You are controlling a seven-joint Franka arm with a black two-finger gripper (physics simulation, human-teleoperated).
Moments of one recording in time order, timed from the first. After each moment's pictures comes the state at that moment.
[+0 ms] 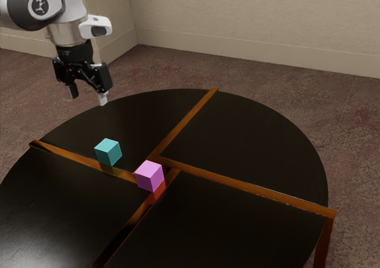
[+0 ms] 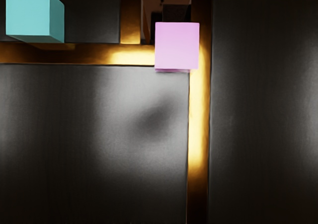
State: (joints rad) arm -0.25 -0.21 0.22 -1.84 0.05 1.60 -0.06
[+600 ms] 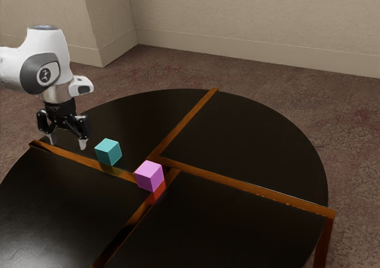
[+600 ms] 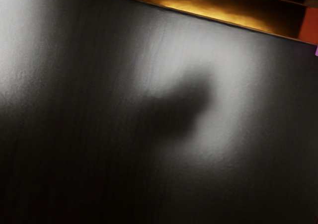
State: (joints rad) arm 0.14 -0.11 0.09 -2.15 0.09 1.93 -0.07
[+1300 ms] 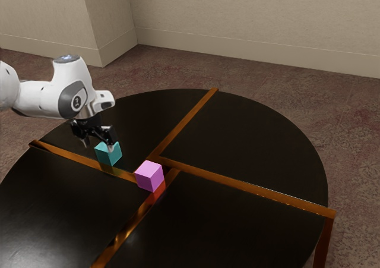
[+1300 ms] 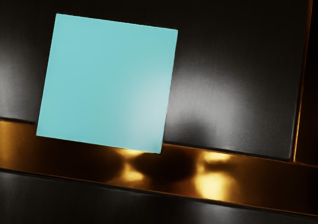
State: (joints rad) arm 0.19 0.27 0.06 -2.01 0.00 2.36 0.13
